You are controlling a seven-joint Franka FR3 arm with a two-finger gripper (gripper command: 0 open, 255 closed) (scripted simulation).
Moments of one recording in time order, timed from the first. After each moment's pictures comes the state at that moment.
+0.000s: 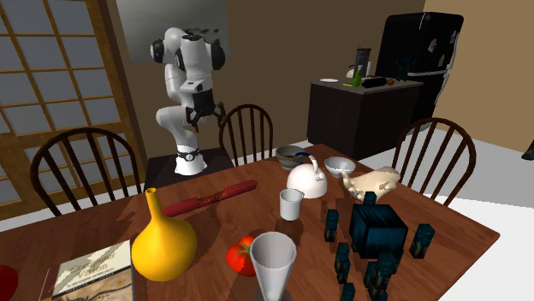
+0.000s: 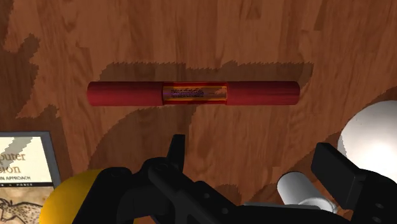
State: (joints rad) arm 0.01 -0.61 0.16 -2.40 0.15 1.80 0.00
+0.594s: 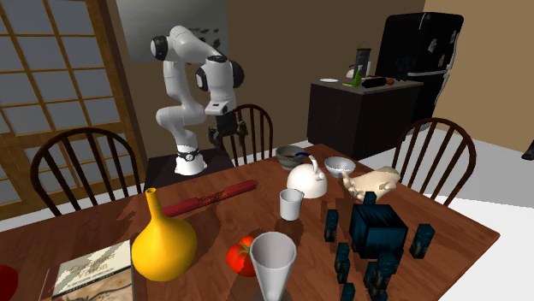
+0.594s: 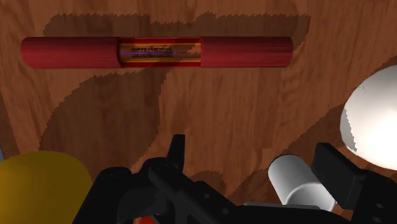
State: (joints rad) arm 0.03 -0.29 0.28 -2.29 0.15 2.03 0.12
